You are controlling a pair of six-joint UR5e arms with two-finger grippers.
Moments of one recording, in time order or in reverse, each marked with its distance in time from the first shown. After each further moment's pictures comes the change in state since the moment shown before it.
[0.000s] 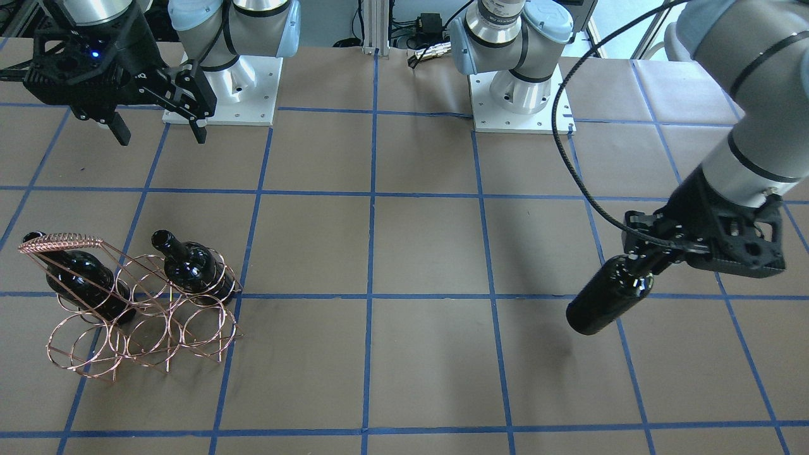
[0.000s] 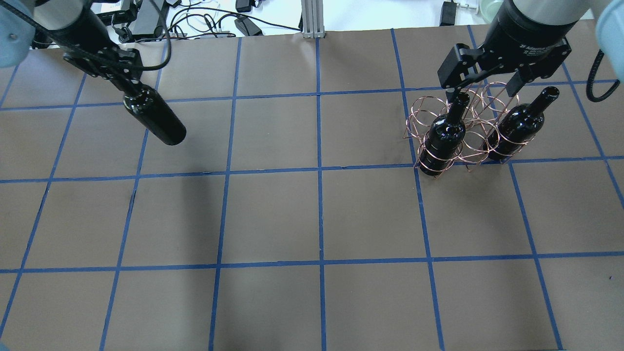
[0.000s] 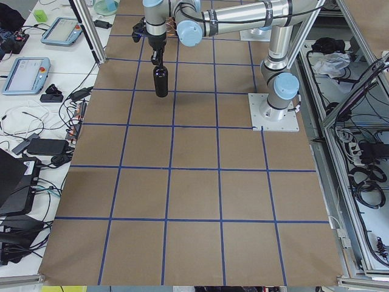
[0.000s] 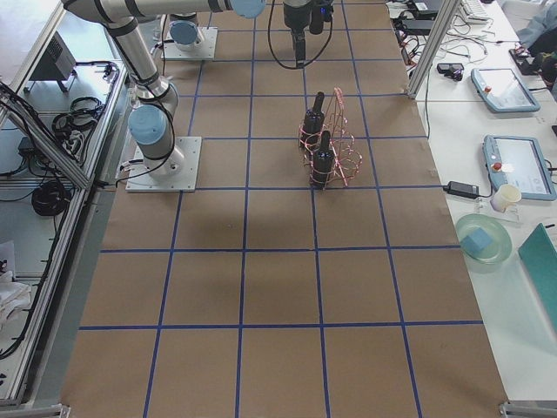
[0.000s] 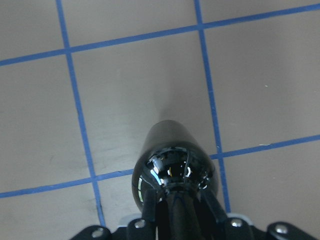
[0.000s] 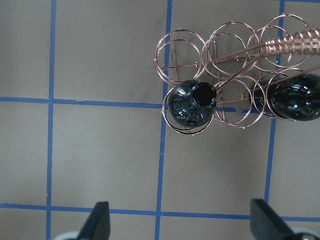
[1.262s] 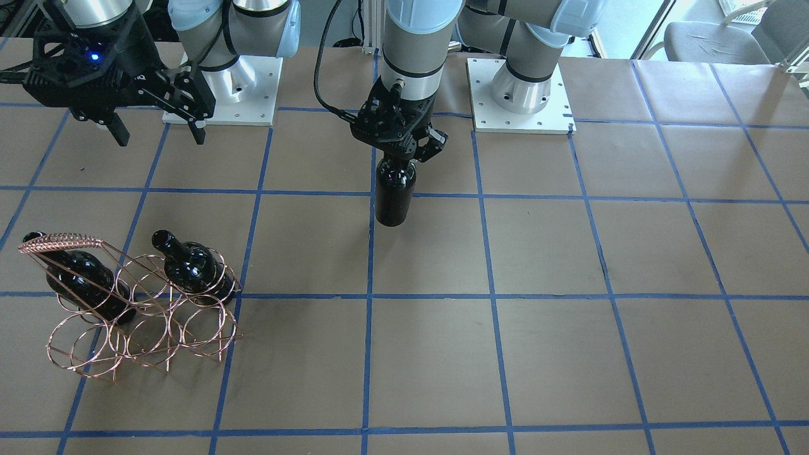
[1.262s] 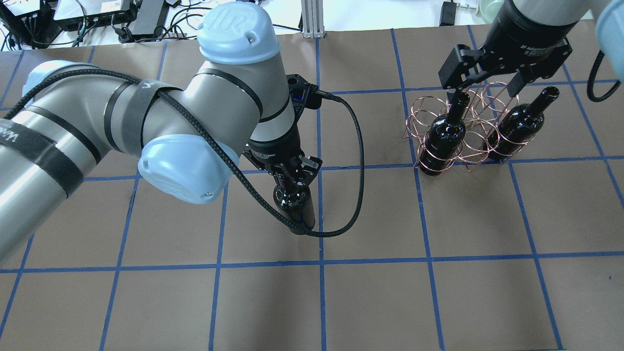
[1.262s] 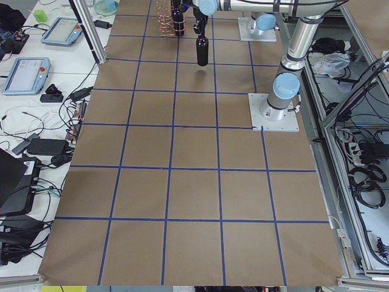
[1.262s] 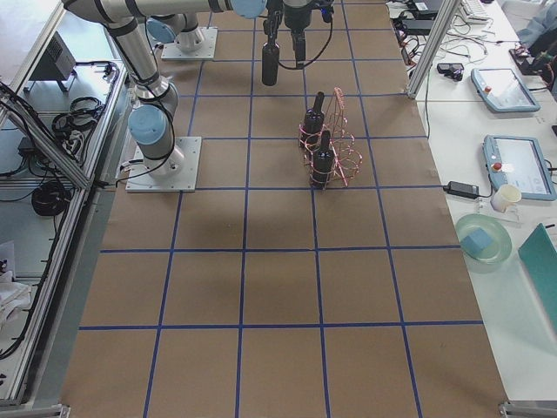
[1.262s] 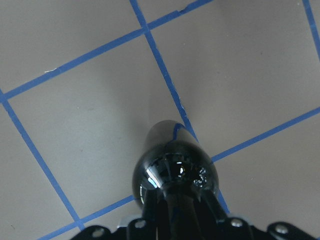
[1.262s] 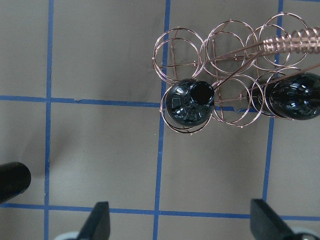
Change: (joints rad) left arm -0.508 0.093 -0.220 0.019 -0.031 -0.233; right arm -0.001 0.002 0.000 0.003 -0.003 -0.002
